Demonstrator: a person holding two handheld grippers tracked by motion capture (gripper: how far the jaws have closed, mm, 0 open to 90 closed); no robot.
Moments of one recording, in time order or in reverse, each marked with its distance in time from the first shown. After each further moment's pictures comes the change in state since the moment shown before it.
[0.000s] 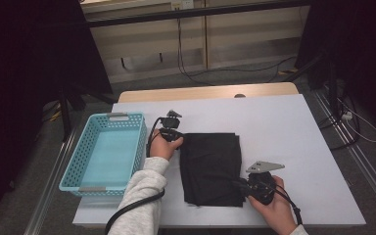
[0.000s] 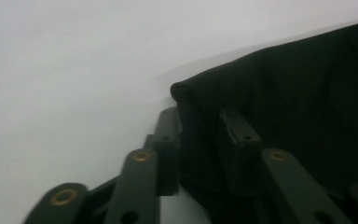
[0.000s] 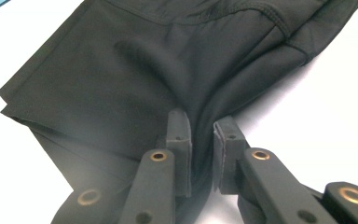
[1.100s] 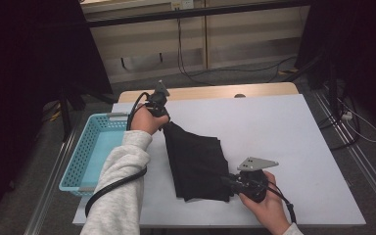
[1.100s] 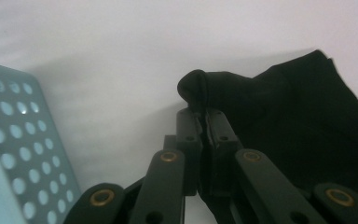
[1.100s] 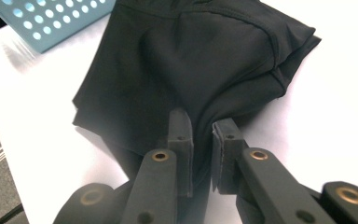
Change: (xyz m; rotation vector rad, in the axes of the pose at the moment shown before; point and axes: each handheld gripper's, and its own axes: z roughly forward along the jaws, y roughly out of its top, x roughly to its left) left arm 0.009 0.057 -0.090 0.214 0.102 -0.041; right arm 0.025 0.025 -0.004 -0.103 0.075 -0.066
